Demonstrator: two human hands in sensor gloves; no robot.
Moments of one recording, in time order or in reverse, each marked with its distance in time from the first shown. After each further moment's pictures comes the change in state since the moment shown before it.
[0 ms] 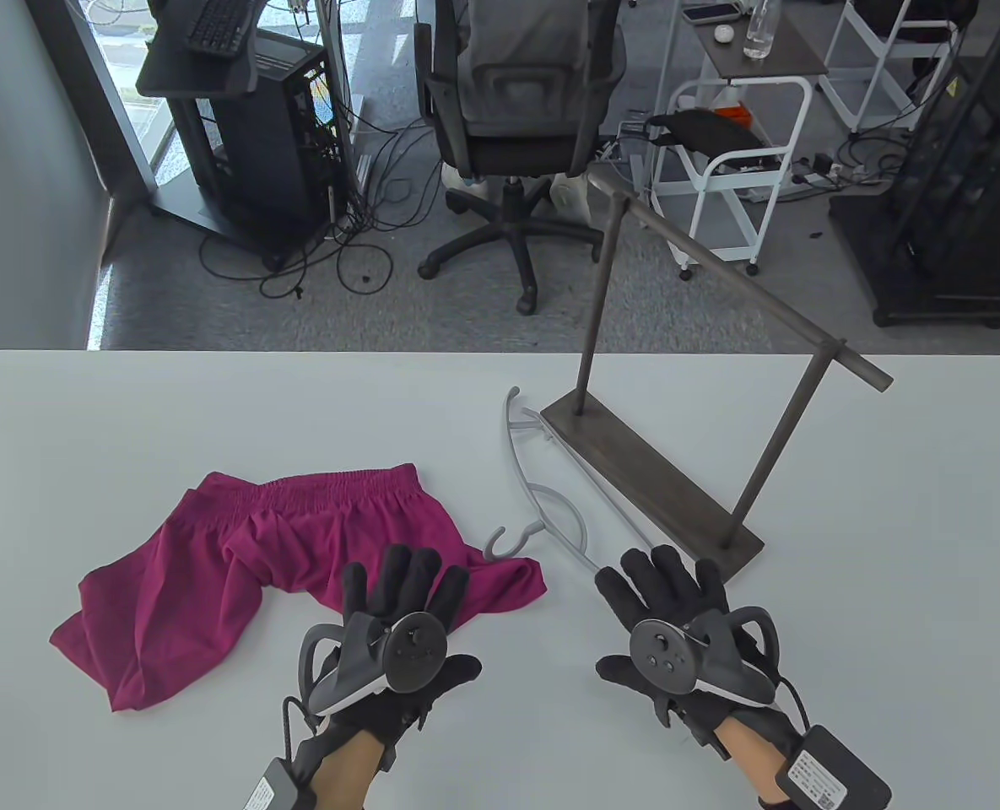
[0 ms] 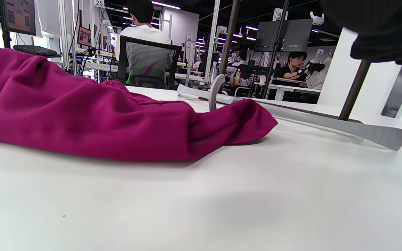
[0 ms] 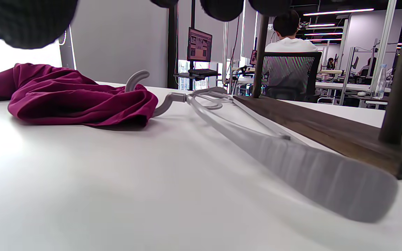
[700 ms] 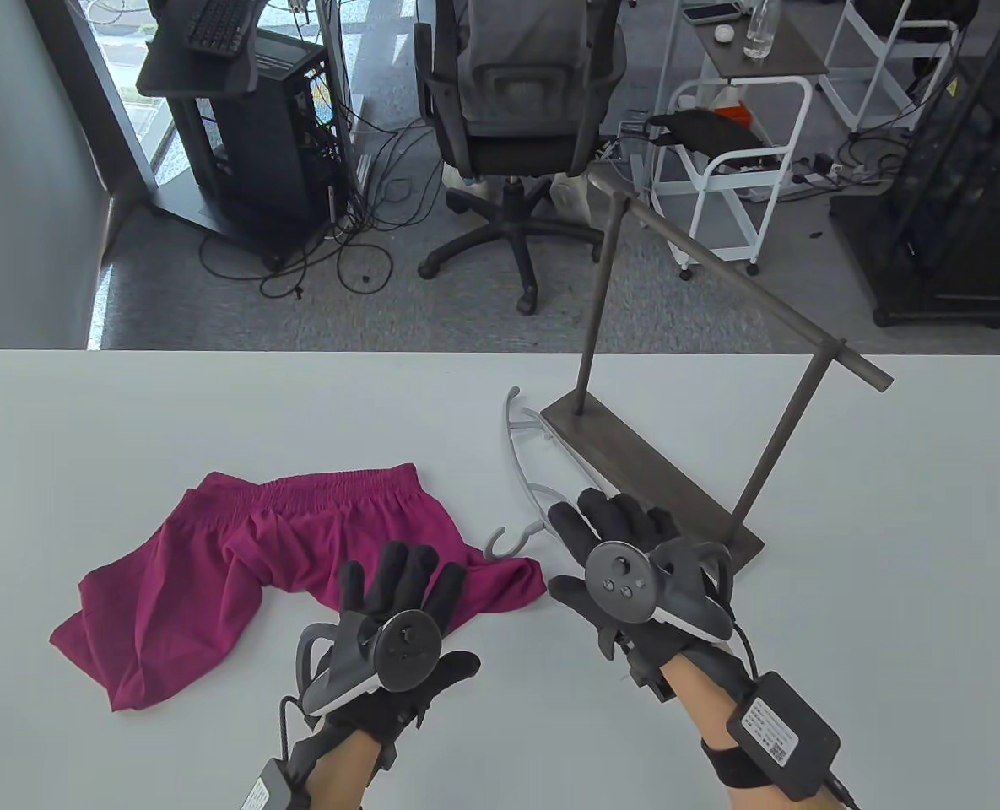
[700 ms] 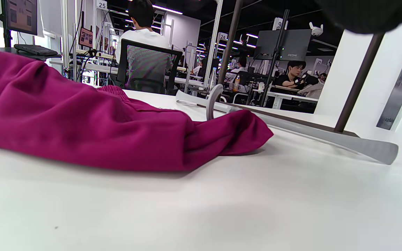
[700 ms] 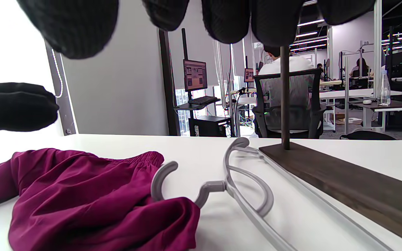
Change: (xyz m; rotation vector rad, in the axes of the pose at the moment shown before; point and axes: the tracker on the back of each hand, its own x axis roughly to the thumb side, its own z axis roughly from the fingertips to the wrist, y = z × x) left_hand -0.003 0.003 0.001 0.020 -0.001 0.035; right_hand 0.034 -0.069 -0.062 -0.087 0.059 -0.143
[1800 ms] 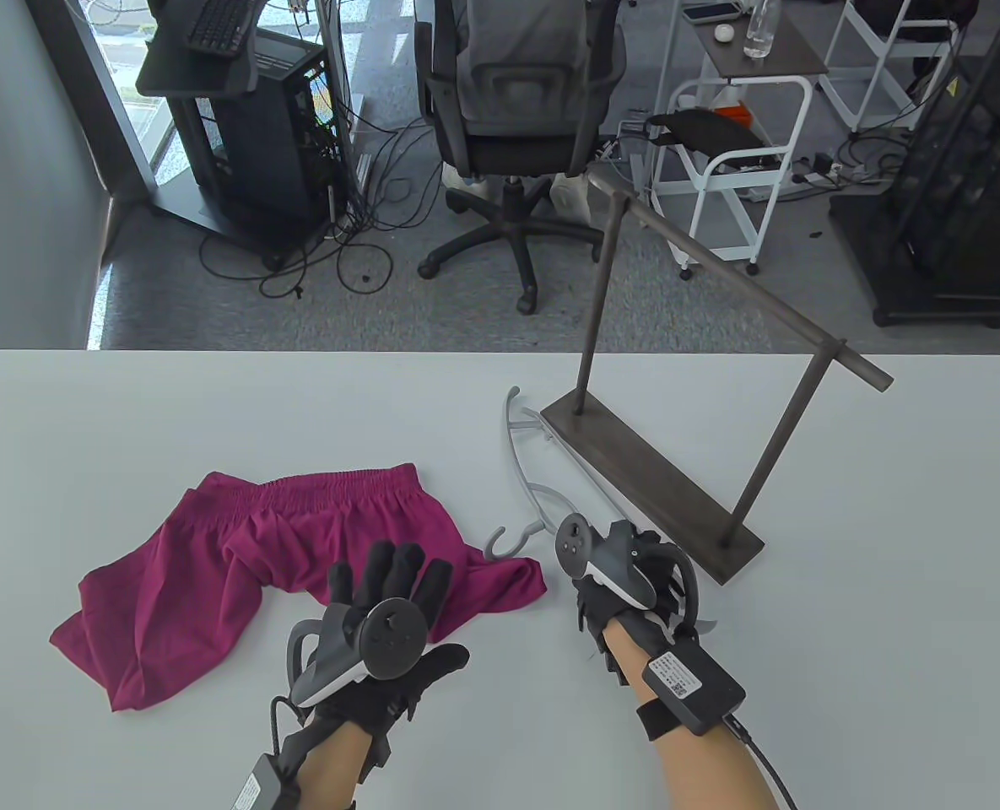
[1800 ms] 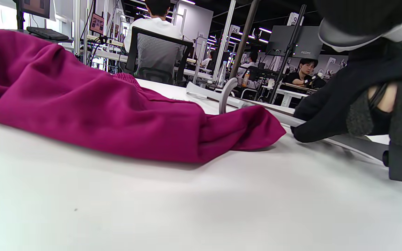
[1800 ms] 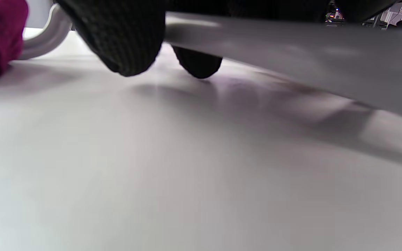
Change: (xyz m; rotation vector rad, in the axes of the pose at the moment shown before) left_hand -0.016 -0.004 -0.003 -0.040 0.042 0.055; right_hand -0.039 0.136 -0.041 0.260 0.373 0.225
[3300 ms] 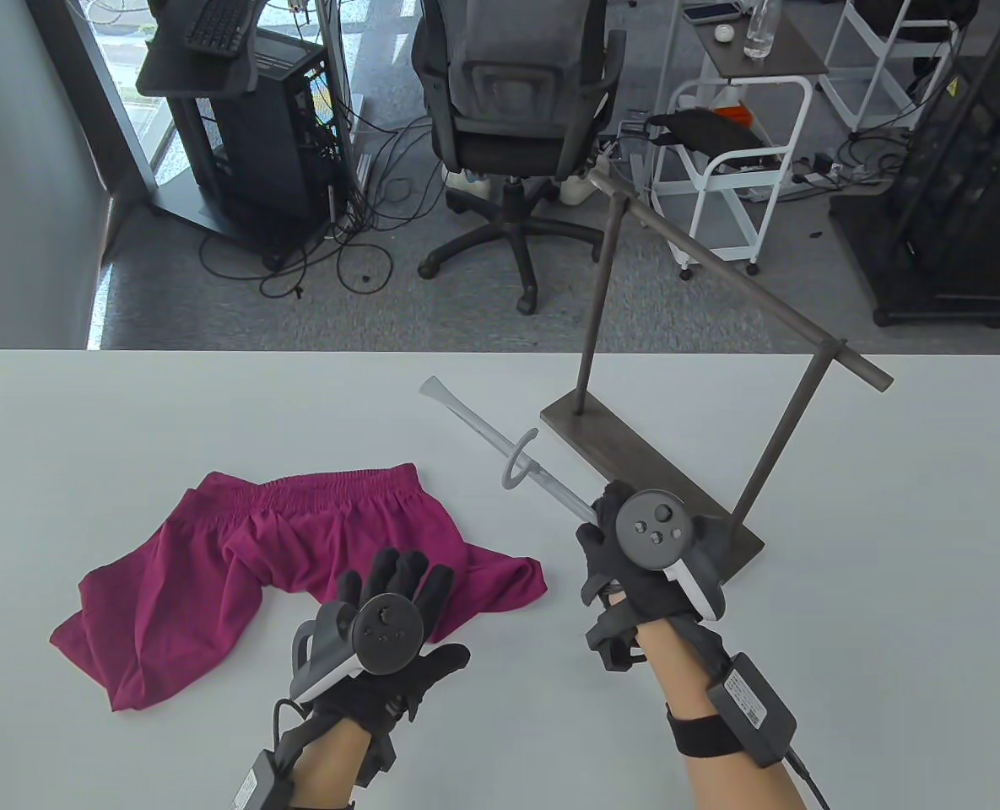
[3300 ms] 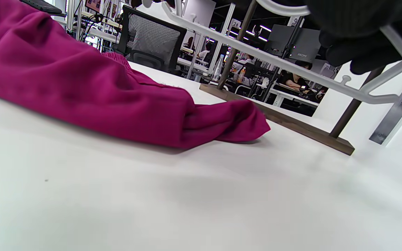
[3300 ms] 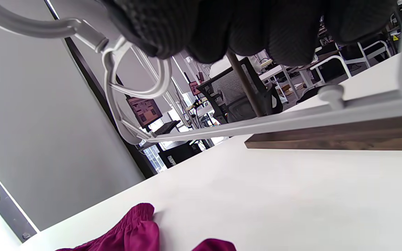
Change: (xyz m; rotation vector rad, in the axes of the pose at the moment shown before) left_hand -0.003 -0.006 -0.003 -0.036 -0.026 0.099; right_hand -0.033 -0.099 0.047 -0.239 -0.103 -0.639
